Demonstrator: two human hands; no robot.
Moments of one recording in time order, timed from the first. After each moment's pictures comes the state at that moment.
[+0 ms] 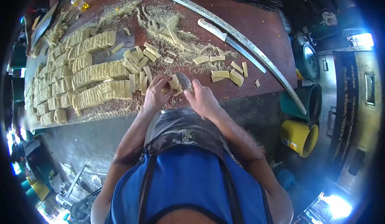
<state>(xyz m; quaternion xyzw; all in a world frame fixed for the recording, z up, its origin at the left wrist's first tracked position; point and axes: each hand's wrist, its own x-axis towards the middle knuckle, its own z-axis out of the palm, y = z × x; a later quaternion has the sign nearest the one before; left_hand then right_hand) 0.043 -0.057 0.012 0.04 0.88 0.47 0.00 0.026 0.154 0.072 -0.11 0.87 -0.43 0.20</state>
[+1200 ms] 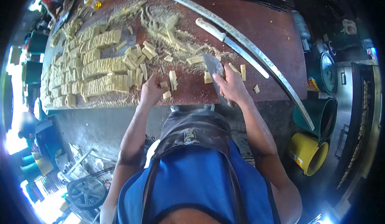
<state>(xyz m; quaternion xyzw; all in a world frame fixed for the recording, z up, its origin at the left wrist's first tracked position) 0.038 -0.017 0.024 -0.20 0.89 0.39 0.10 -0.052 0.290 0.068 -0.08 0.81 -0.53 0.23</state>
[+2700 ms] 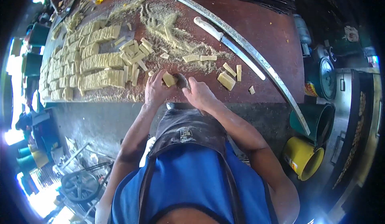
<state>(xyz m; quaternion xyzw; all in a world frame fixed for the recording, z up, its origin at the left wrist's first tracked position) 0.046 0.030 0.008 -0.08 0.95 0.28 -0.07 -0.009 0.231 0.040 -0.22 0.86 -0.39 0.26</state>
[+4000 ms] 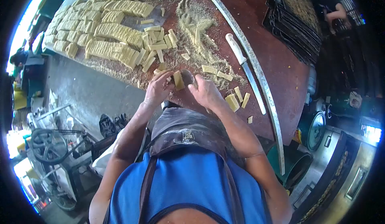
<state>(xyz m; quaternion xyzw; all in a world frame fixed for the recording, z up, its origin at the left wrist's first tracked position) 0.072 0.015 0.009 -0.14 0.88 0.42 -0.15 -0.065 0.203 0.046 -0.35 0.84 -0.29 0.31</state>
